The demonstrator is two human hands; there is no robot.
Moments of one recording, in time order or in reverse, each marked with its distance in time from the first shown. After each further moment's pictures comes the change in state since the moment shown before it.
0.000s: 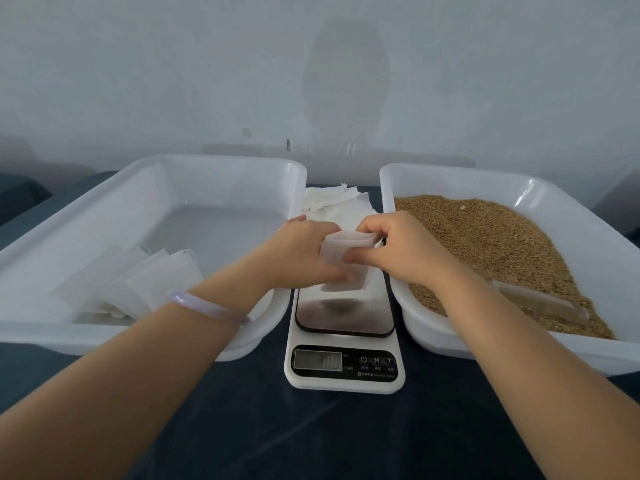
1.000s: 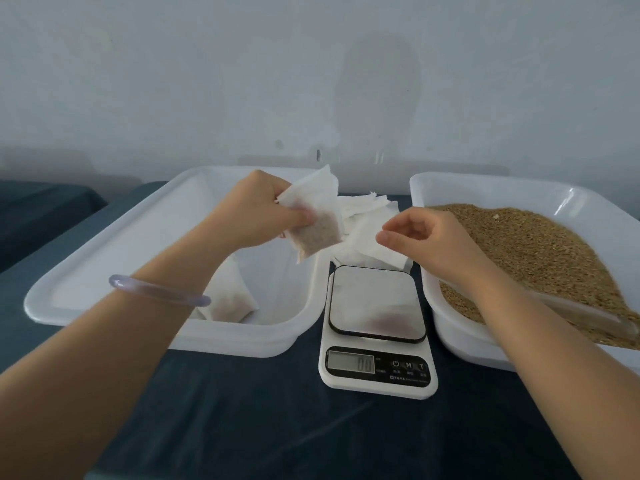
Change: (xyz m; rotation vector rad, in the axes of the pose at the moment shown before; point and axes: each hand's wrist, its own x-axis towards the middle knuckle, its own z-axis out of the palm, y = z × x) left_hand -0.033 -0.026 -0.075 -0.184 0.322 -0.306; right_hand 0.003 0.003 0.000 0.194 0.144 -0.015
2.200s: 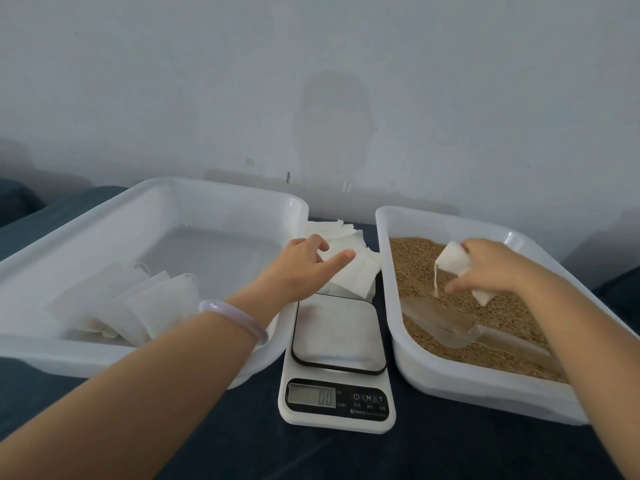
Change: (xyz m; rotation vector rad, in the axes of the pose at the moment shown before) left_hand 0.031 -0.005 0.104 -0.097 -0.129 0.016; right_hand 0.021 0.037 -0.119 -0.897 -0.178 0.456
